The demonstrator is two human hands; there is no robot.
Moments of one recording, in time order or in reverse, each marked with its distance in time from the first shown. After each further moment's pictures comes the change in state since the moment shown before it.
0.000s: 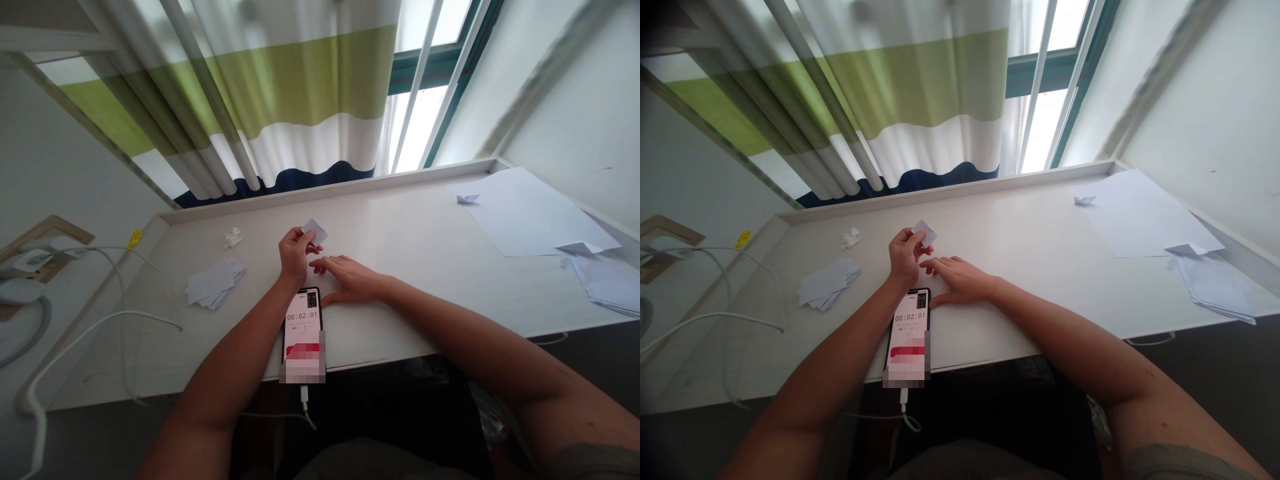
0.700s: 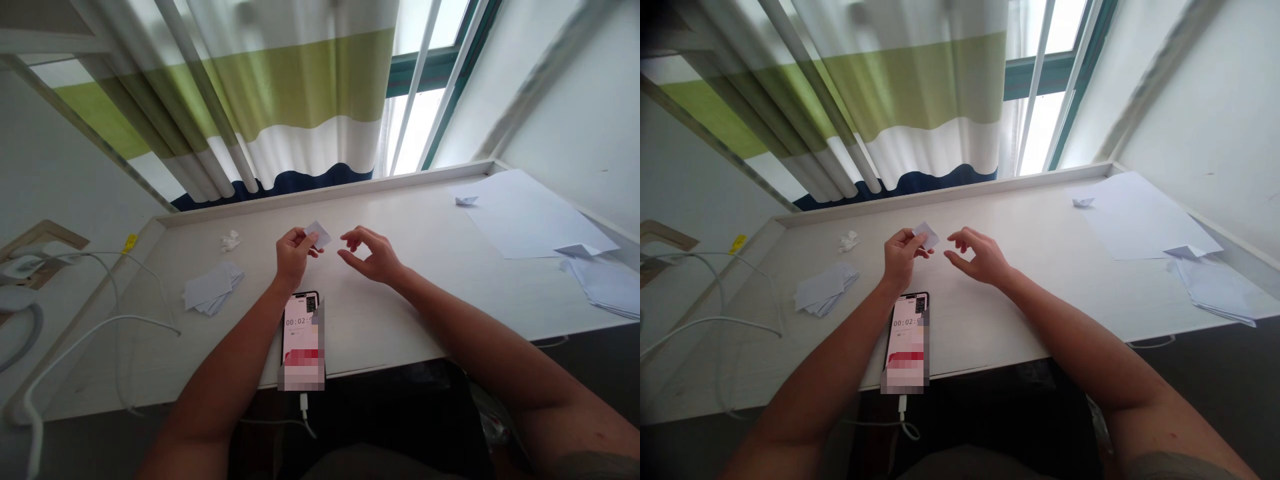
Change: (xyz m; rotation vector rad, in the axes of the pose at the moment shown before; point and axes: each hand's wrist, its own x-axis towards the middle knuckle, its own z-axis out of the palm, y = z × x) left_hand -0.001 0.014 -0.001 0.115 -0.104 0.040; right_hand -0.014 0.017 -0.033 -0.024 0.559 0.081
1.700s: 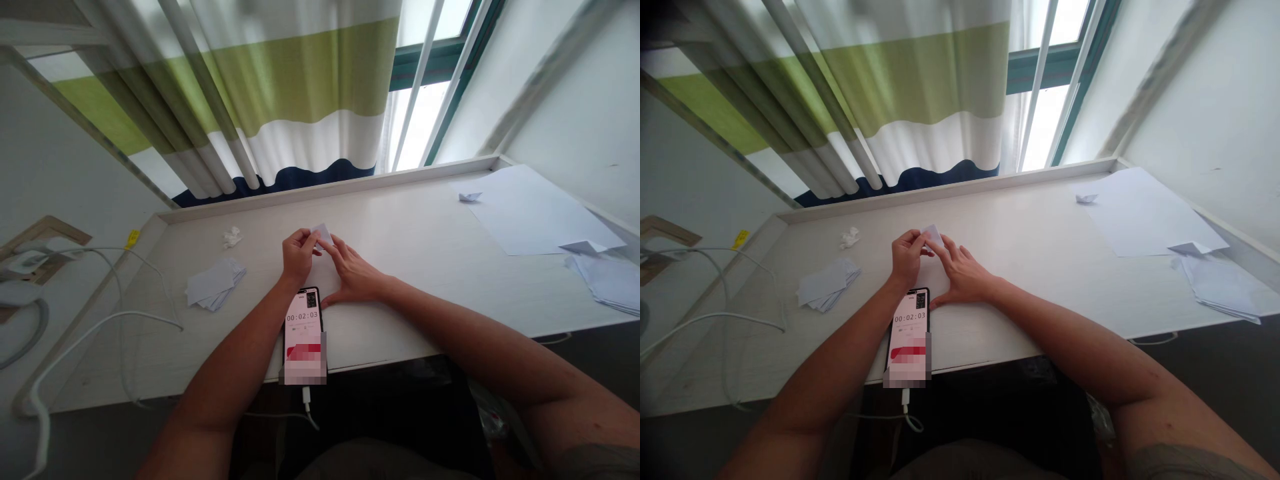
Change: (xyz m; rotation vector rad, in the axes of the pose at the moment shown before) left_hand 0.000 -0.019 0.000 0.017 0.043 0.046; right_hand -0.016 -0.004 0.048 -0.085 -0.376 -0.039
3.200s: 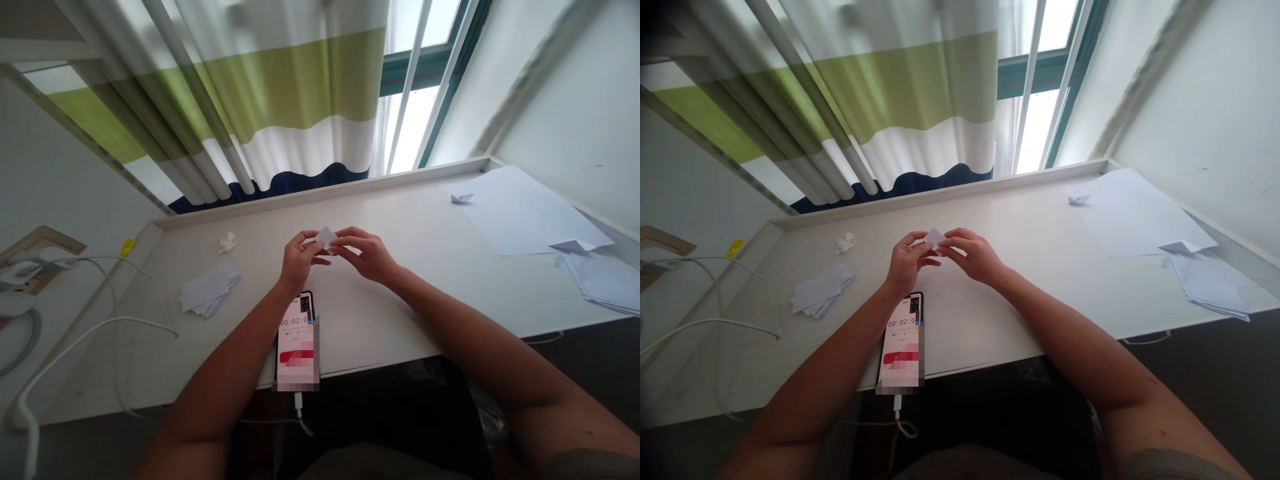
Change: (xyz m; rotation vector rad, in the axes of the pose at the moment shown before) left_hand -0.013 0.026 0.011 -0.095 -0.219 -0.220; right_hand 0.001 0.019 -0.043 0.078 0.486 -0.121
